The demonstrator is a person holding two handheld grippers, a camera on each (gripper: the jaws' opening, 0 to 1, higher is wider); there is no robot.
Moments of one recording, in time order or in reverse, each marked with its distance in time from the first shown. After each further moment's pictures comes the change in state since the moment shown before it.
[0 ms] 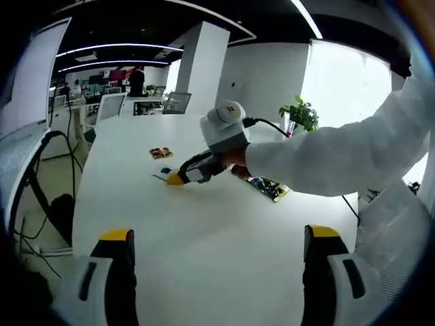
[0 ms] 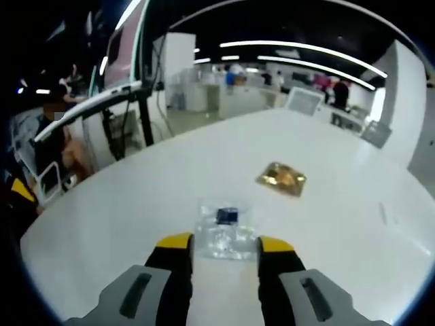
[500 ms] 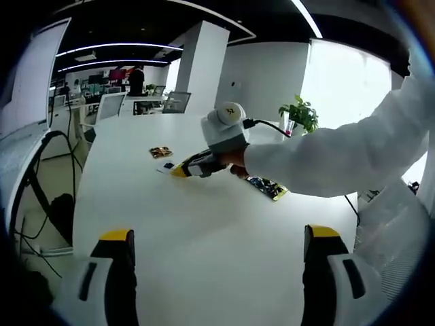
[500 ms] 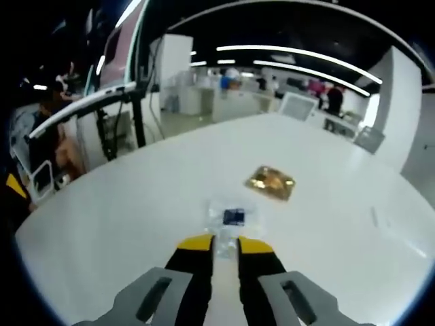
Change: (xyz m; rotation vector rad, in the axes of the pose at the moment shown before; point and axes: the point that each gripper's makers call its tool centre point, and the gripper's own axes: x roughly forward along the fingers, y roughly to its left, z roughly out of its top) left arm -0.002 0.000 0.000 -0.001 0.003 0.000; right arm 0.002 -0.012 0.001 0.029 -0.038 -0.058
